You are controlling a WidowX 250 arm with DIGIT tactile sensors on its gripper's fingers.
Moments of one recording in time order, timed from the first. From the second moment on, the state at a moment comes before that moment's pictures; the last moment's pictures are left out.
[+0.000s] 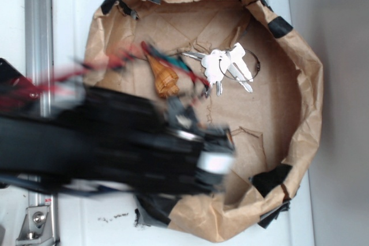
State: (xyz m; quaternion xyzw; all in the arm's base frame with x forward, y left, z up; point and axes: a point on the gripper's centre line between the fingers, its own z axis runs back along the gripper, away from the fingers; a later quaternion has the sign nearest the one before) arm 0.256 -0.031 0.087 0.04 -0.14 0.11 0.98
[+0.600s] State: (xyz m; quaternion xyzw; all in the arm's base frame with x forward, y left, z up) arm 0.240 0.037 0.177 0.07 -0.14 0.12 0.98
